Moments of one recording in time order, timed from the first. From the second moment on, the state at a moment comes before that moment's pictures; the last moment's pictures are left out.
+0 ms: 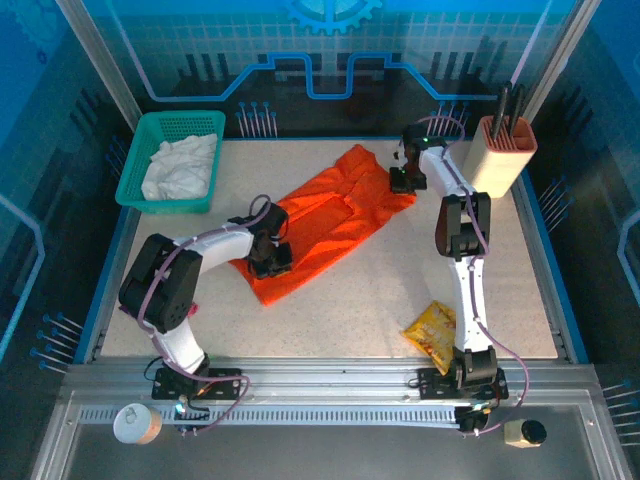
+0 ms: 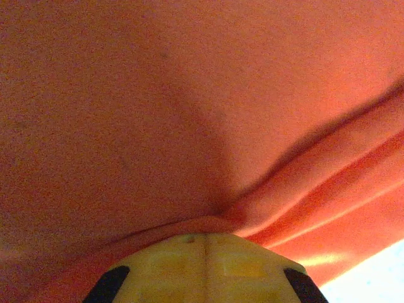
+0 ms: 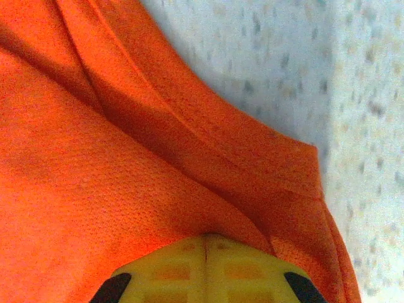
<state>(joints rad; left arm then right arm) -0.43 1.74 1.00 -0.58 0.21 -0.80 0.12 2.58 2.37 -1.08 -0.10 0.11</state>
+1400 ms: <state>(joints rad) -0.02 1.66 1.14 -0.75 -0.09 -0.64 0.42 1.77 1.14 -0.45 -0.34 0.63</state>
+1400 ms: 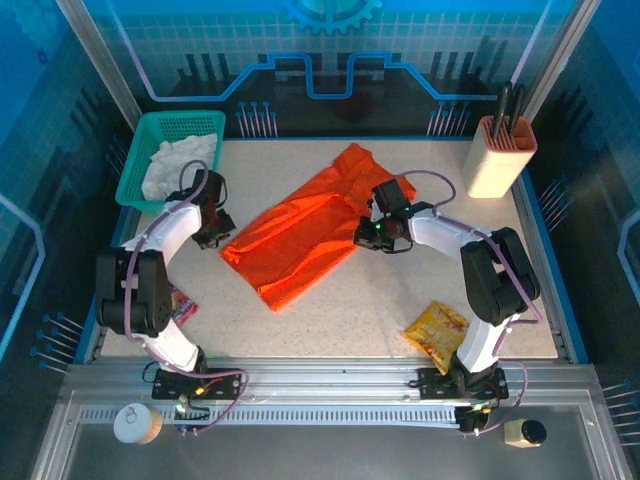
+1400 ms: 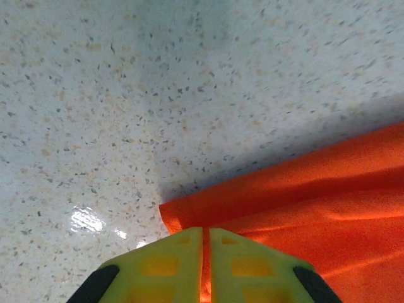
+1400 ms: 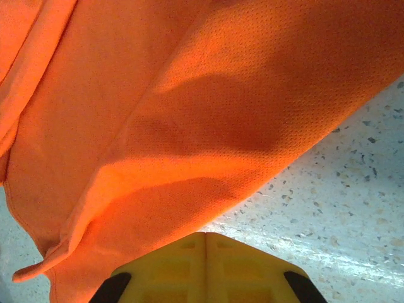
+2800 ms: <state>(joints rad) -0.34 1.52 0.78 -0.64 0.02 -0.72 0.32 1.97 1.38 -0.46 -0.27 0.70</state>
